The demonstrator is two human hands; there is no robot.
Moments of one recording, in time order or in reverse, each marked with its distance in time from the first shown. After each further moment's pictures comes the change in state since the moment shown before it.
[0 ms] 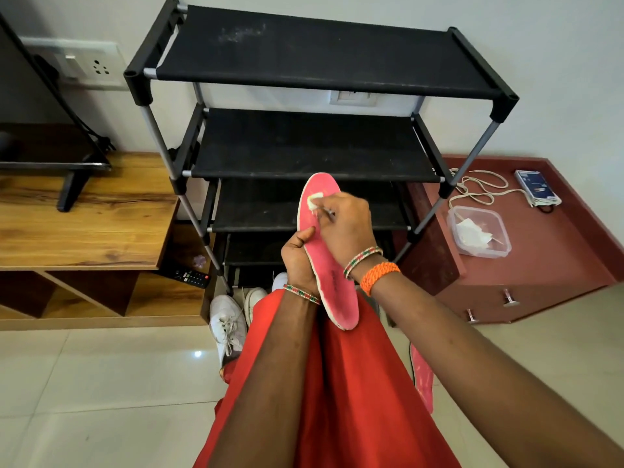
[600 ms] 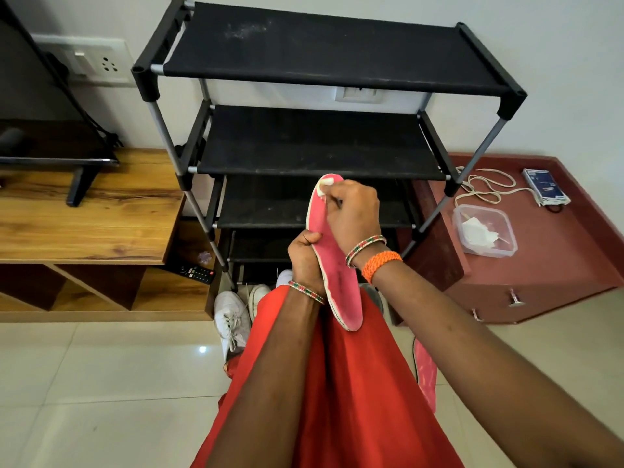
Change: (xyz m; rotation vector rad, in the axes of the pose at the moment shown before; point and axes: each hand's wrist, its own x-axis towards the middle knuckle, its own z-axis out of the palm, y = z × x) left_hand -0.007 0.000 0.008 0.144 0.089 0.017; right_hand 0.010 0.004 0.001 -0.053 0.057 0.019
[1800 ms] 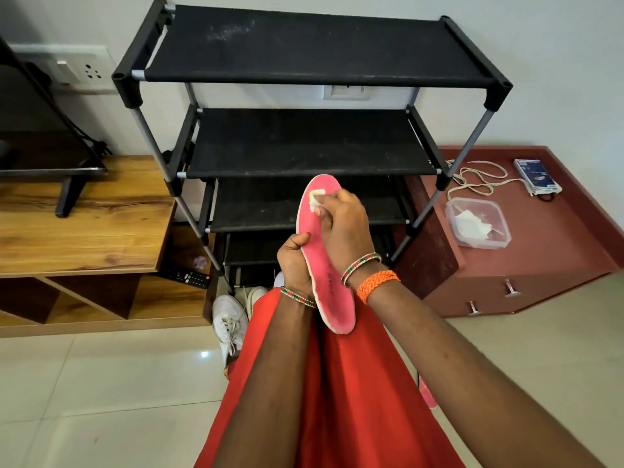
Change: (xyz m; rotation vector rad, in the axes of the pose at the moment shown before) left_hand 0.007 -0.004 -0.014 -0.097 -0.061 -0.037; right_hand -0.021 0.002 -0.001 -0.036 -0.065 0.000
